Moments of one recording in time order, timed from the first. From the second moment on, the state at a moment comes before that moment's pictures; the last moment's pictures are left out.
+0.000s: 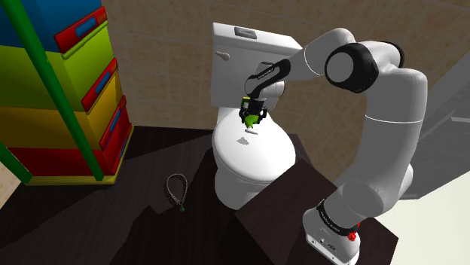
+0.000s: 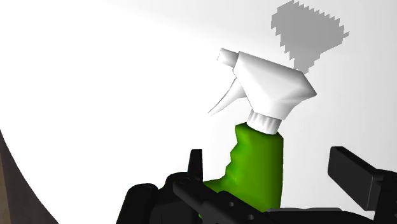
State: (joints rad) arm -0.13 0.50 -0.14 -1.98 0.15 2.39 0.18
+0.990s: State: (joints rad) arm -0.13 0.53 -0.13 -1.98 0.15 2.42 0.18
